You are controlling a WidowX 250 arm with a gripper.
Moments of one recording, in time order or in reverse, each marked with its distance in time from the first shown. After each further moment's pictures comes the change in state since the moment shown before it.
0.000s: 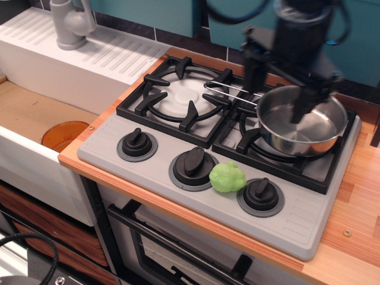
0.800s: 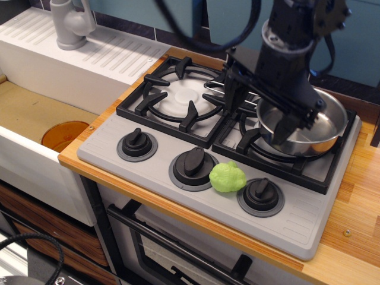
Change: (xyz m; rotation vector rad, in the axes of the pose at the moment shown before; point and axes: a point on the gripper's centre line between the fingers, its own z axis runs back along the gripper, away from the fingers) arm -0.029 -0.008 0.000 0.119 0.004 0.064
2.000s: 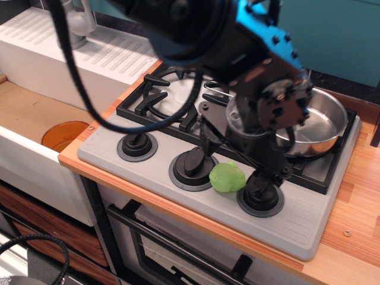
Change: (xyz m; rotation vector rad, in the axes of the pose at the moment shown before) arm -0.037 0.007 -0.038 0.052 -0.129 0.012
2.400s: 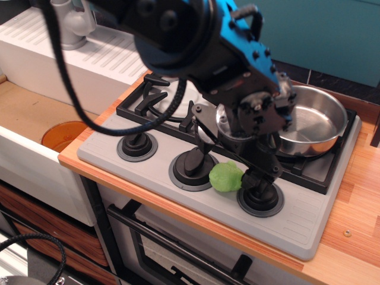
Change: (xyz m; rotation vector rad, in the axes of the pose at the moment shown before) arm 0.003 0.002 -0.014 -0.010 -0.051 -0.005
